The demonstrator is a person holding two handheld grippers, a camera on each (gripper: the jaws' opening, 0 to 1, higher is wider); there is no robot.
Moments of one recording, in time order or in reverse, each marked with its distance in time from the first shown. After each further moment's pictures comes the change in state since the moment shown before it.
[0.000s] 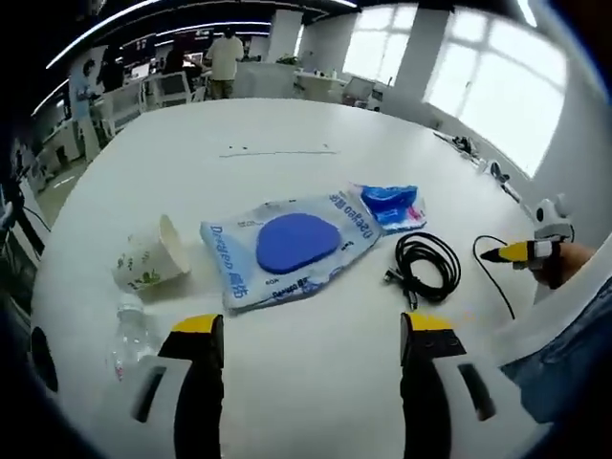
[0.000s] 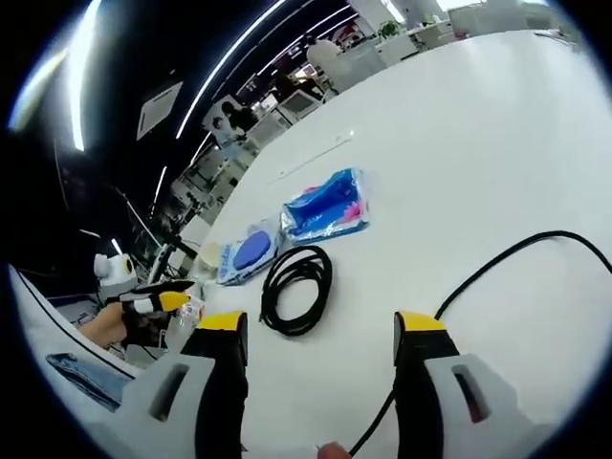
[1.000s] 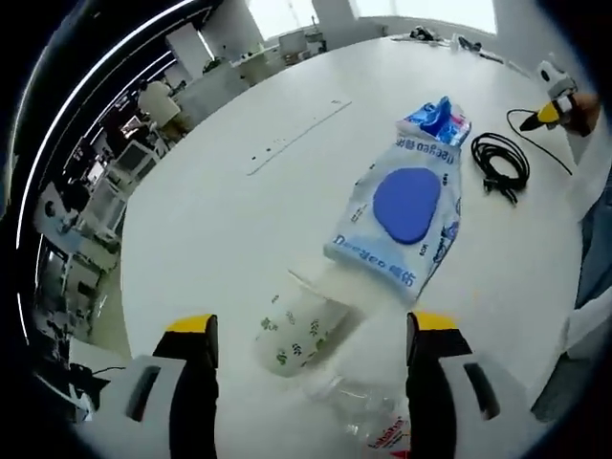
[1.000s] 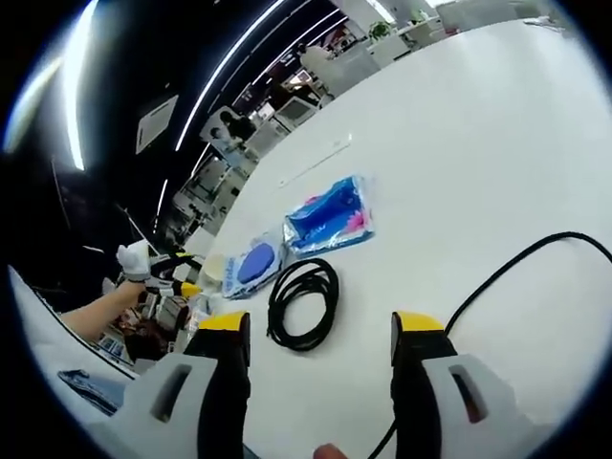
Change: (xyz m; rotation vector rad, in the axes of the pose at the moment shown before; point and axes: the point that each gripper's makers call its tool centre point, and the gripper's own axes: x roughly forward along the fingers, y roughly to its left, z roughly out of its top) left arm 0.017 0.117 0.037 0.587 0.213 0.079; right arm 0.012 0.008 0.010 0.044 -0.008 0.023
